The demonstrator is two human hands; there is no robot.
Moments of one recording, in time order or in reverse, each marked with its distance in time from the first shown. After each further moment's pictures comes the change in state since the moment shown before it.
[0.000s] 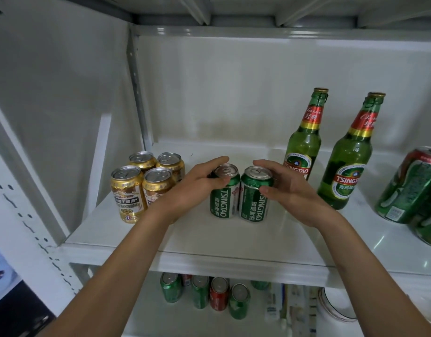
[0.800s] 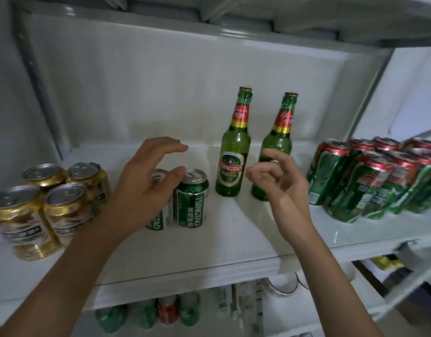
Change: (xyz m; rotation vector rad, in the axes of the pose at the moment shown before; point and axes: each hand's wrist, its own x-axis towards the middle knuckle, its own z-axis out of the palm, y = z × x) left_hand 0.000 0.032 0.035 0.327 0.238 0.666; right_hand -0.071 -0.040 -0.022 0.039 0.602 -0.317
